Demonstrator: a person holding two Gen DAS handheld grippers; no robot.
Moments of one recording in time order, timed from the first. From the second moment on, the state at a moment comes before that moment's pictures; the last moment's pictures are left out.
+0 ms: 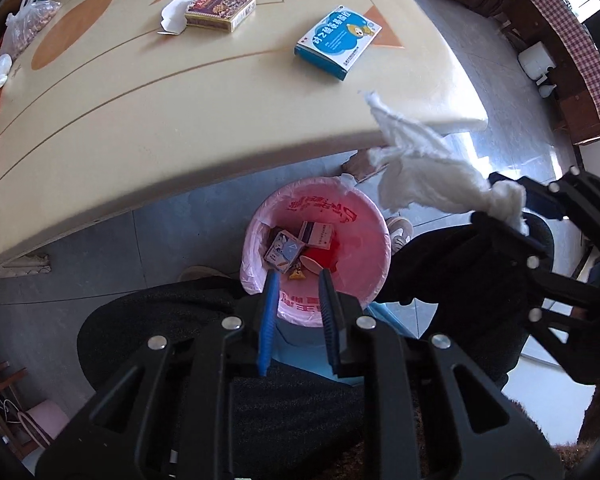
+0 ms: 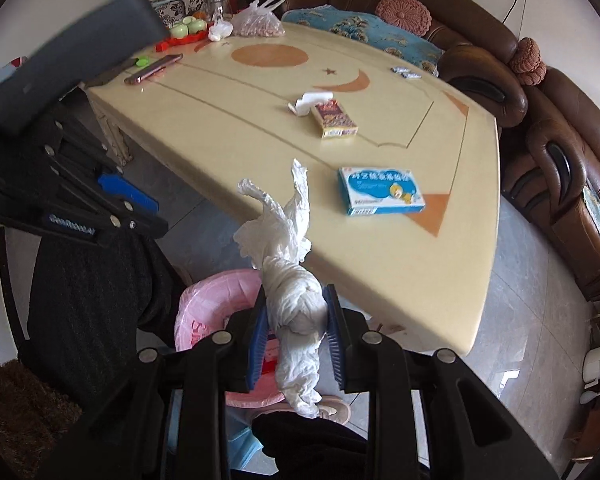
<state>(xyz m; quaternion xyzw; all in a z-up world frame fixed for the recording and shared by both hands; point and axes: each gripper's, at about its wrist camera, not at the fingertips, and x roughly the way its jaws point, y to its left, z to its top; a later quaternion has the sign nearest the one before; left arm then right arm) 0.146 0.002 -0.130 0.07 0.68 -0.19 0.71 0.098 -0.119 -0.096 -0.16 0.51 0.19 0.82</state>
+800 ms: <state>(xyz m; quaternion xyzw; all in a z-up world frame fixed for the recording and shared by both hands) 0.126 -0.009 -0.254 0.08 0.73 -0.22 0.64 0.084 -0.103 -0.286 -0.13 0.63 0.19 0.74</state>
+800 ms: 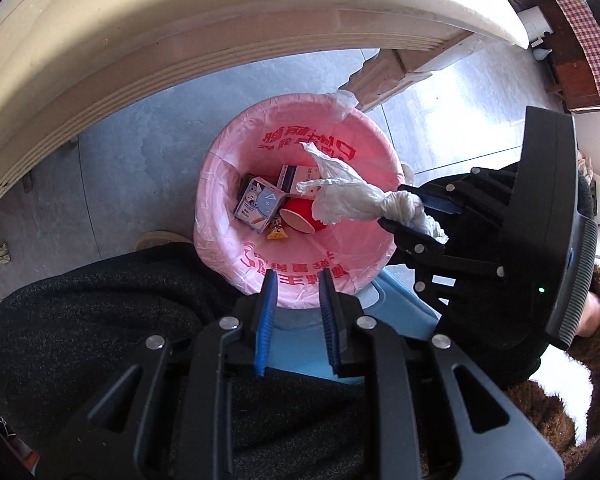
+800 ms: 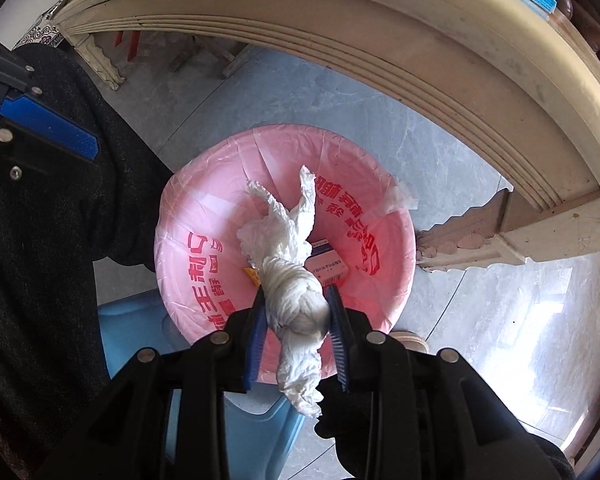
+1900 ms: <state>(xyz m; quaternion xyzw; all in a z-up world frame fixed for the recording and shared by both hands) 0.136 -0.008 -0.134 0.14 0.67 -0.26 0.68 0.091 -0.117 -0.104 -0.14 0.55 0.31 0.76</state>
